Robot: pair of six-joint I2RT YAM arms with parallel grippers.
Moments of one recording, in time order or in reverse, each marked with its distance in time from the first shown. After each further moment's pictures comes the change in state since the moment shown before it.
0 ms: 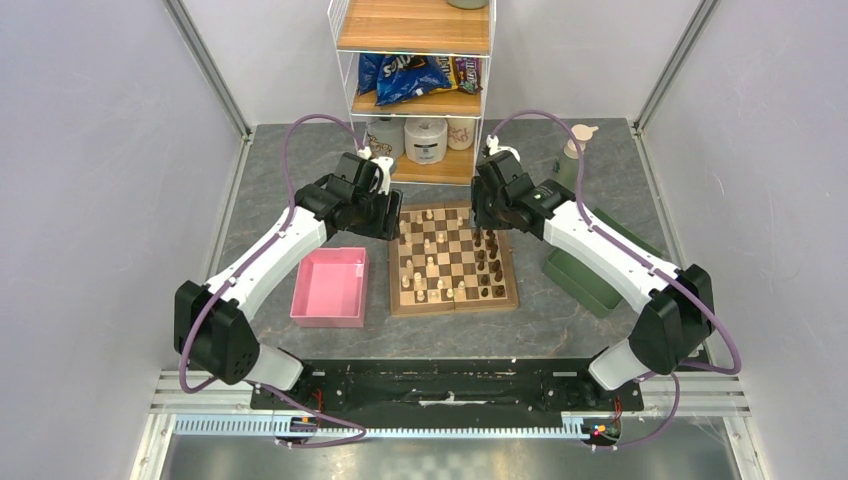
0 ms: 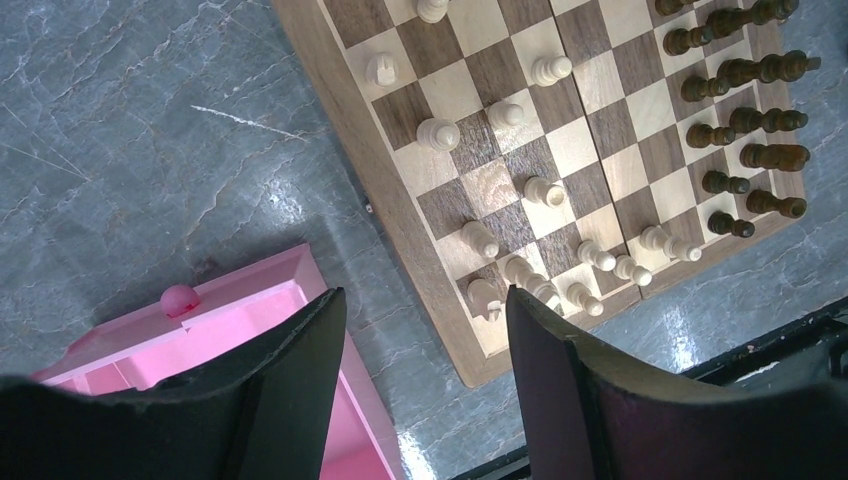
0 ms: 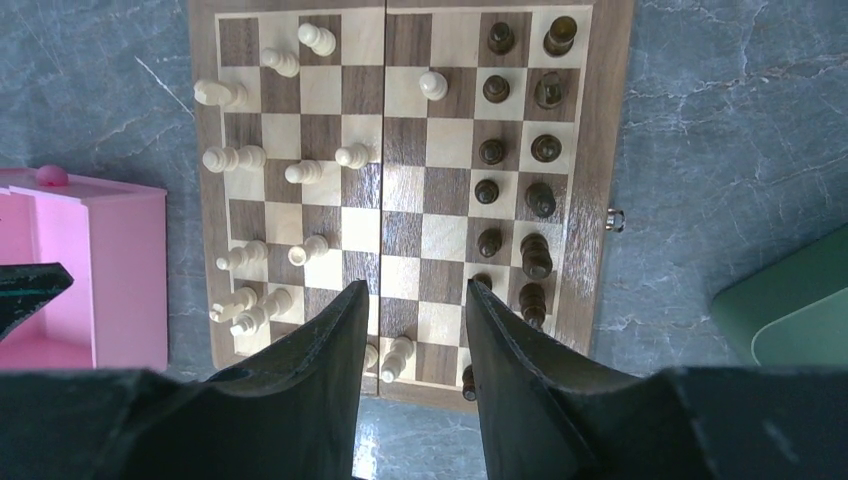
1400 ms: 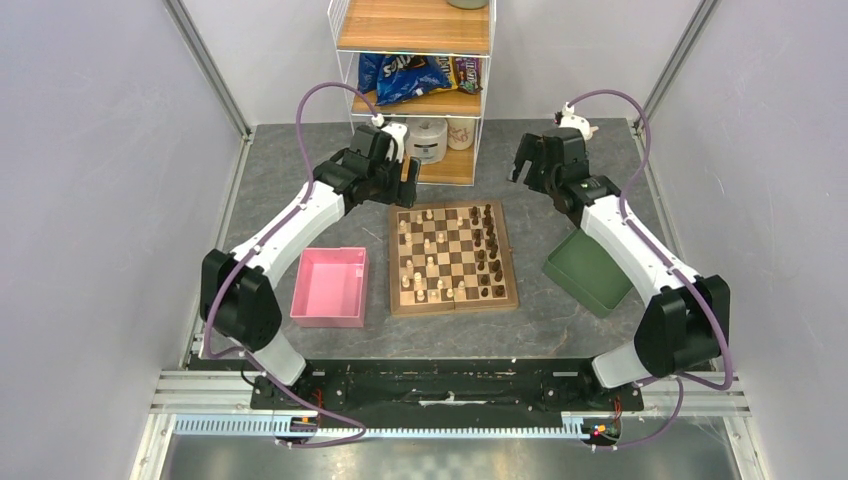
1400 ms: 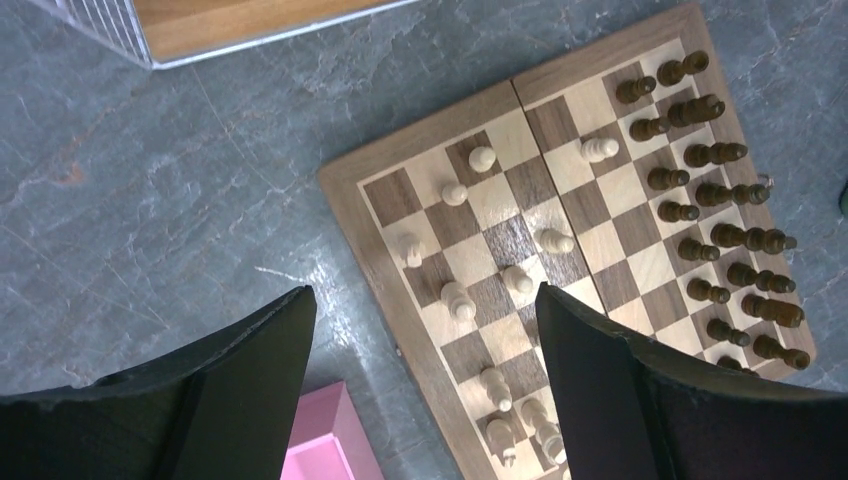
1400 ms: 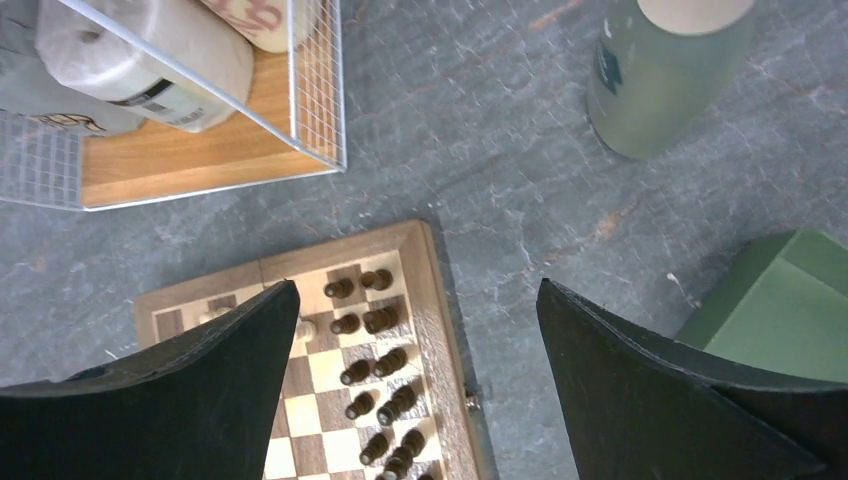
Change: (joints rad) left arm 0.000 0.174 0.175 0.146 -0.089 0.047; right arm -0.317 -0.063 -0.128 0.348 0.073 -0.062
